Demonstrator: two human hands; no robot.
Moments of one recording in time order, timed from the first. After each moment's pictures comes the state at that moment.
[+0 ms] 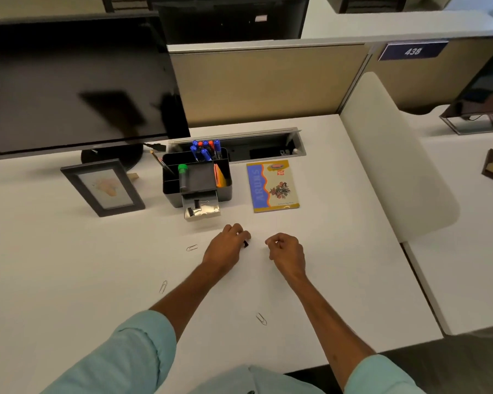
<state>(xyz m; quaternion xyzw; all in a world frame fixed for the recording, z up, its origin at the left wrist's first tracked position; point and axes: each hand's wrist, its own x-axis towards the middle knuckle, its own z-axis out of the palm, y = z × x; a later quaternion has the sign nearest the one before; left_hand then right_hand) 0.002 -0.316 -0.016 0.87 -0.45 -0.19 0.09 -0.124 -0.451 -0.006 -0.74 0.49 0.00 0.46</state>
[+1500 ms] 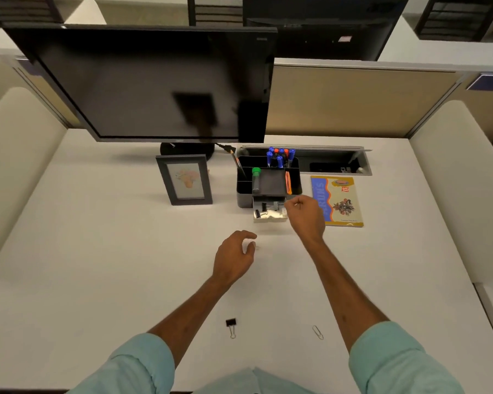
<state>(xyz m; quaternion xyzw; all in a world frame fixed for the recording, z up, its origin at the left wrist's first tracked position) 0.043 -0.177 -0.008 0.88 -0.17 -0.17 0.40 0.033 -0.388 0.041 -0.81 0.41 -0.09 0.40</state>
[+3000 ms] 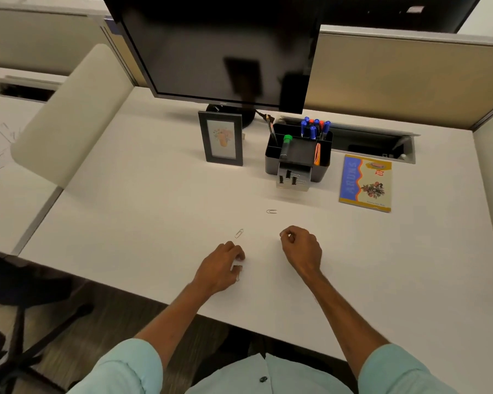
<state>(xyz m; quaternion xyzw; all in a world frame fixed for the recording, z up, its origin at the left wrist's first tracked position) -0.084 -0.078 -0.020 0.94 -0.22 -0.22 0.17 -0.103 -0.319 -0.010 -0.88 0.27 0.06 0.37</state>
